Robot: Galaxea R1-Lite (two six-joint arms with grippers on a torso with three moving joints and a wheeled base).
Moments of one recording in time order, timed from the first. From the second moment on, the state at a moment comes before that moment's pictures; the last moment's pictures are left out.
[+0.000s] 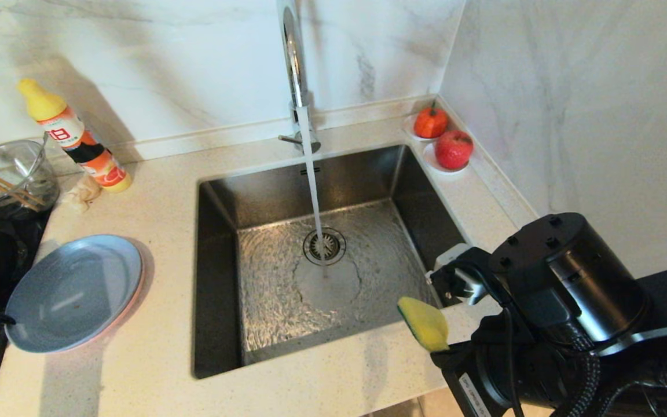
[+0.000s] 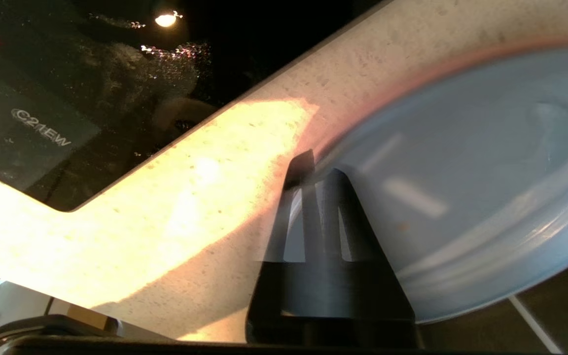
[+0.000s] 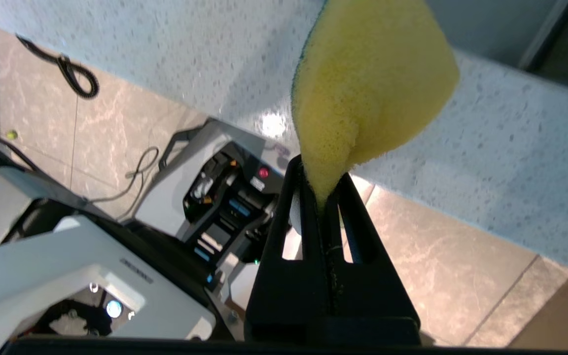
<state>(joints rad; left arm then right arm) 0.76 1.87 -1.40 0.70 -0.41 -0.53 0.95 1.55 -1.07 0.30 -0.22 0.24</state>
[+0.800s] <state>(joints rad) 0.76 1.84 -1.44 0.72 -0.41 -0.53 0.94 1.55 -1.06 0.30 -0.22 0.25</state>
